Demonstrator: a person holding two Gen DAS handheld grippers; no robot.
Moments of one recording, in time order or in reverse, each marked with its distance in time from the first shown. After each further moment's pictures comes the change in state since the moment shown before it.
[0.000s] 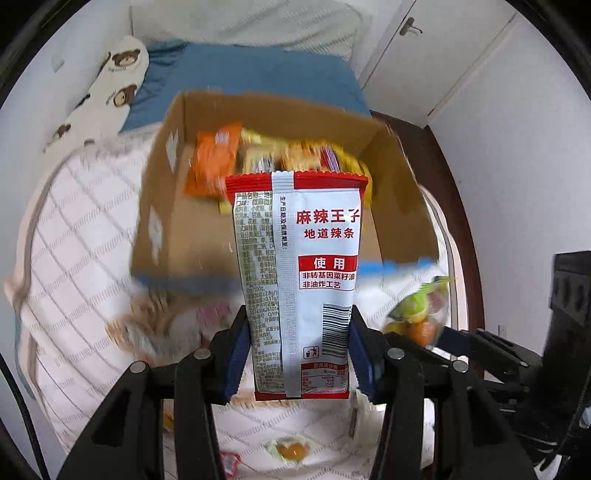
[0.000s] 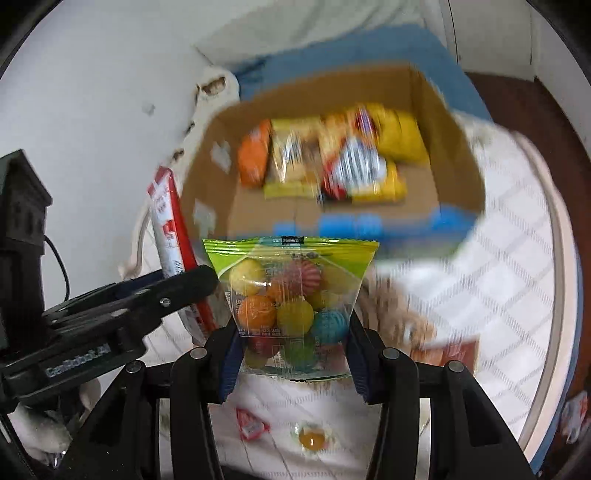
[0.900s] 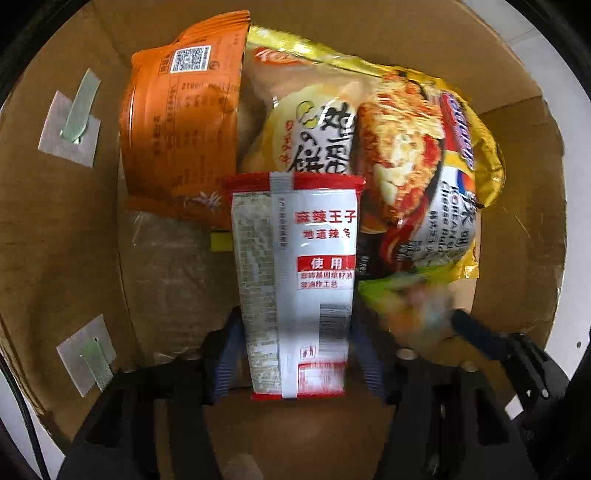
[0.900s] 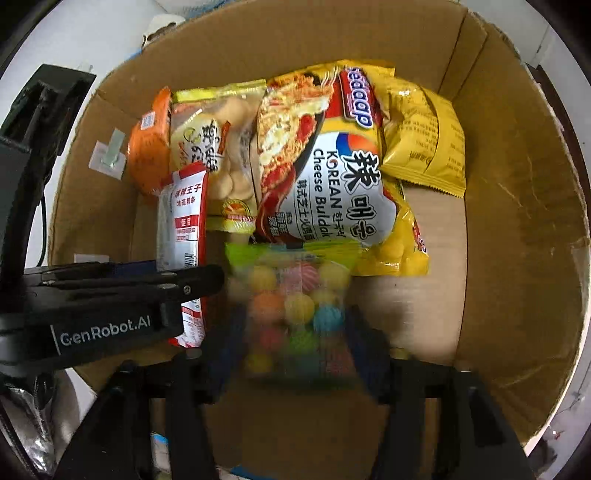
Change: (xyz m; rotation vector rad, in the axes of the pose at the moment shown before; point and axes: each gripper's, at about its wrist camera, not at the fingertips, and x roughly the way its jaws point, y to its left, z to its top) left arm 0.178 0.049 0.081 -0.084 0.442 0.090; right arm 0.149 -0.047 0.106 0.006 0.273 -0.166
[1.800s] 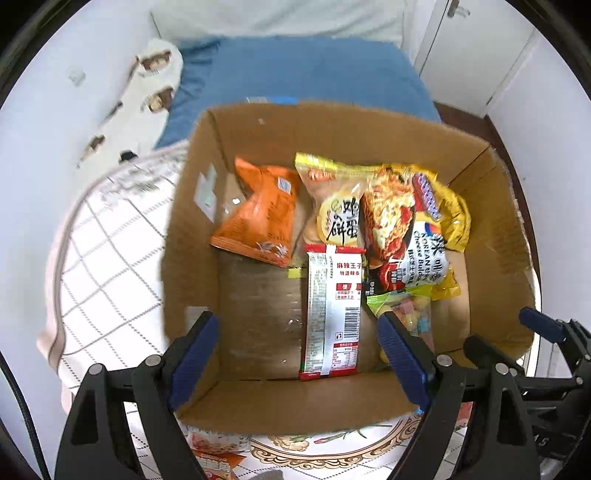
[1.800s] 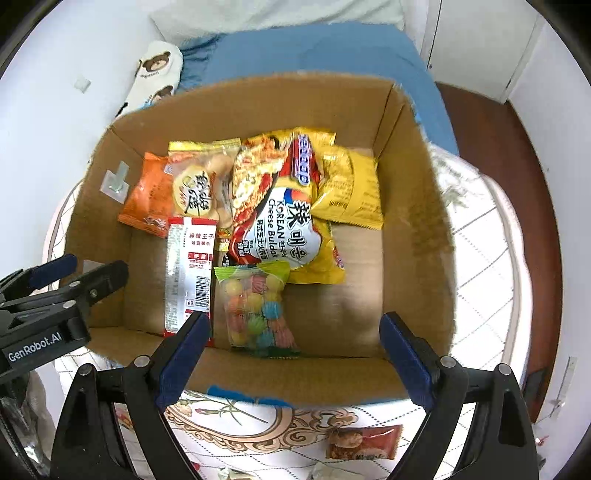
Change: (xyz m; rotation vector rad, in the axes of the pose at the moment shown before) left arm -0.101 0.009 -0.068 0.026 -0.427 0.157; right arm -0.104 -0.016 -0.032 -0.022 -0.187 -0.138
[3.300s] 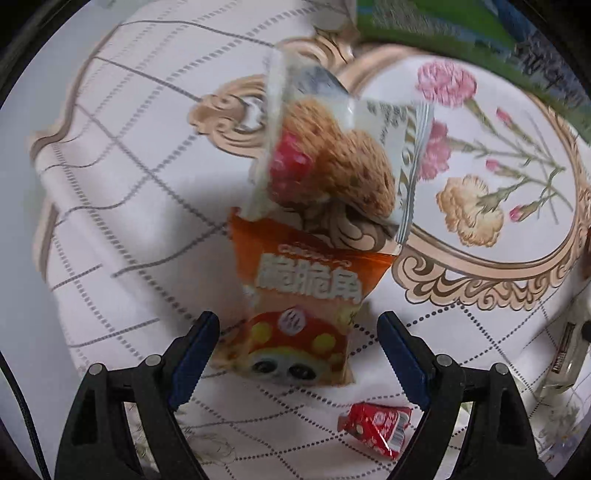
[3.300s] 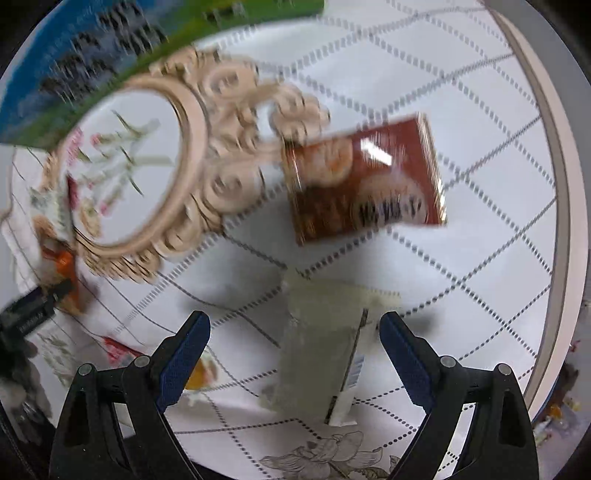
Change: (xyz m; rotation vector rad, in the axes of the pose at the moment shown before) left arm 0.104 0.094 -0.215 -0.002 0.282 0.170; right arm 0.083 -0.046 -0.244 0.178 0.336 0.005
